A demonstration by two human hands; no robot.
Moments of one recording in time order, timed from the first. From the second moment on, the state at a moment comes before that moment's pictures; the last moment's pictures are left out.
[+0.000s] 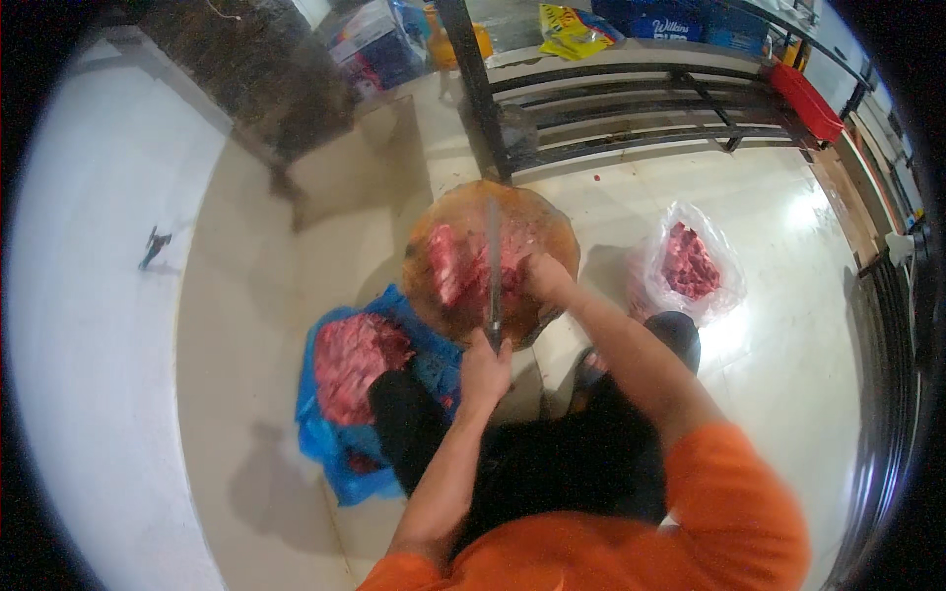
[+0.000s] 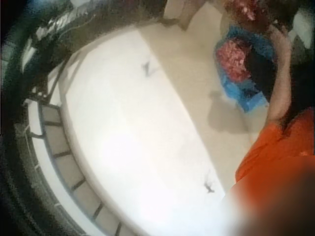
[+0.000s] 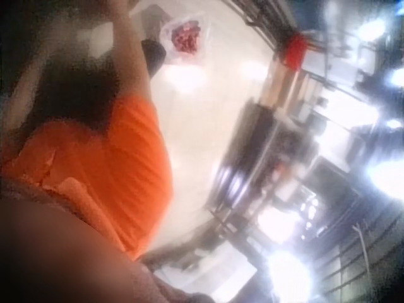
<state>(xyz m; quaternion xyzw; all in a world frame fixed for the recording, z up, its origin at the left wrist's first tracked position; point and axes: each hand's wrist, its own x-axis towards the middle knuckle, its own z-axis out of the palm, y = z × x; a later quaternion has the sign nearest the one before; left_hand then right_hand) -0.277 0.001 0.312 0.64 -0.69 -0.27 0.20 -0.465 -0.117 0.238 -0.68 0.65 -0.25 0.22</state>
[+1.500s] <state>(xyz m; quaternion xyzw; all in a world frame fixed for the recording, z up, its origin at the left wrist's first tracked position) -0.231 -0.033 0.328 0.67 -0.68 -0.25 0.17 -0.476 -0.107 0.214 -0.72 0.61 -0.29 0.13</state>
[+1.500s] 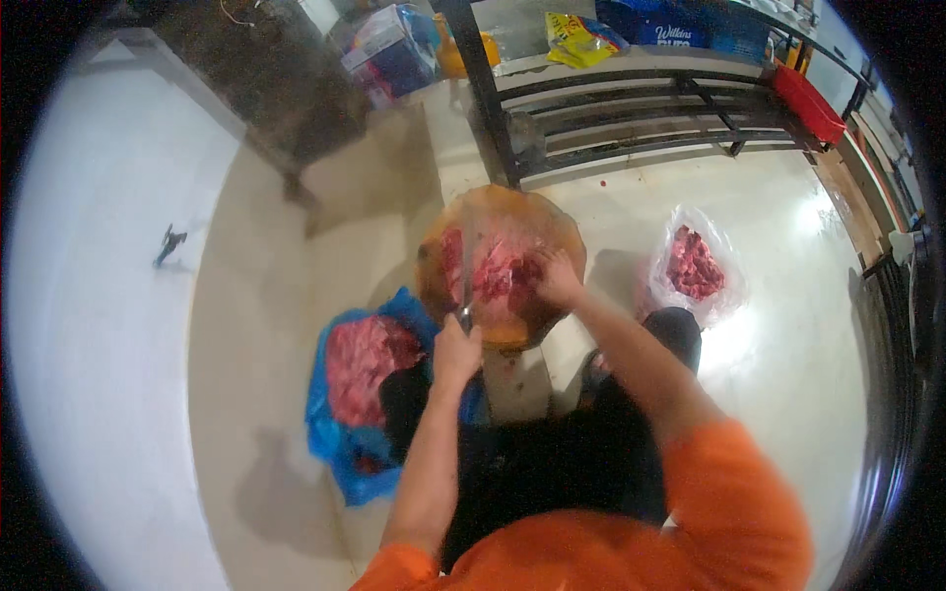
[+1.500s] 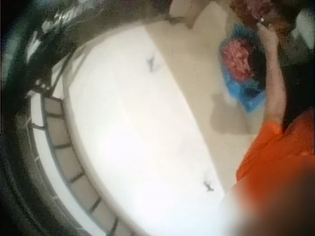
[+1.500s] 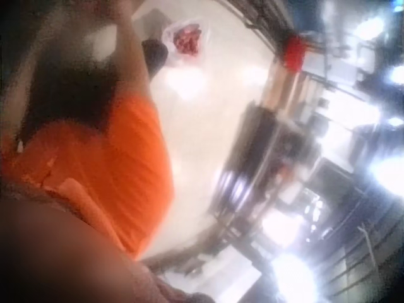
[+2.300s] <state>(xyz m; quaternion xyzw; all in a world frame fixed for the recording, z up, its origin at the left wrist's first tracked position) -0.252 0.009 0.250 0.50 -0.35 -0.76 0.21 -0.445 -0.081 0.236 -0.57 0.74 -0.36 0.05</state>
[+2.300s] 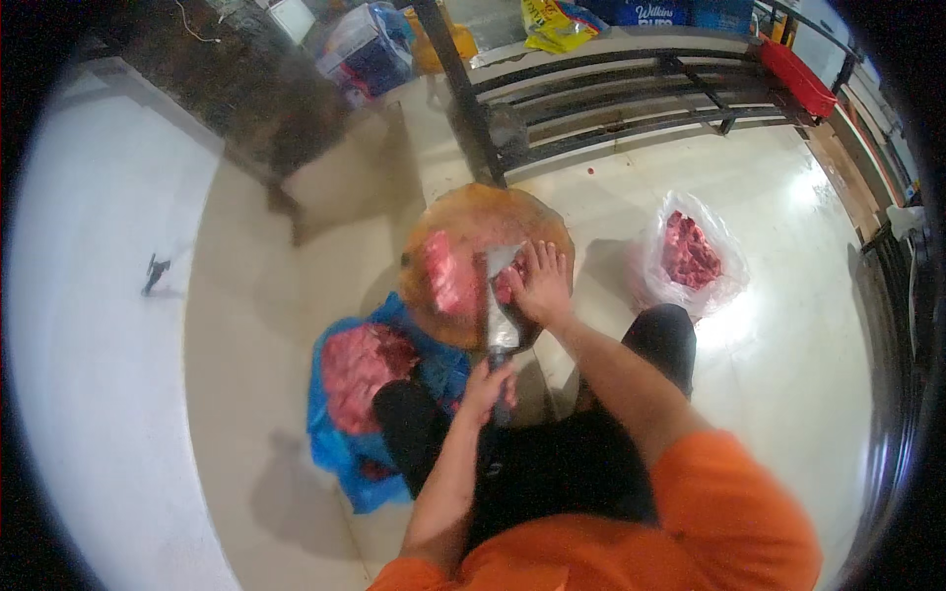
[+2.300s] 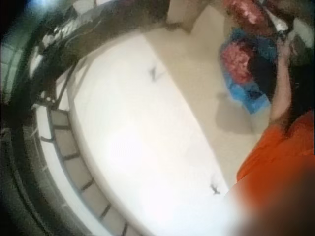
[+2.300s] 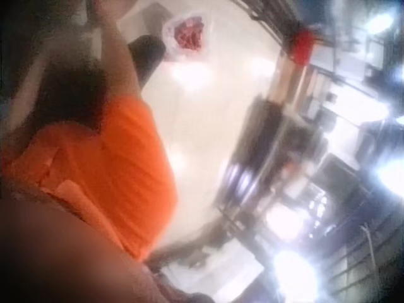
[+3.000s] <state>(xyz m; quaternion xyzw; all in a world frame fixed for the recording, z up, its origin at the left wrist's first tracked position) -0.527 -0.035 0.395 0.31 -0.62 -0.71 0.13 -0.723 -0.068 0.367 -0.29 0.54 -0.78 0.17</state>
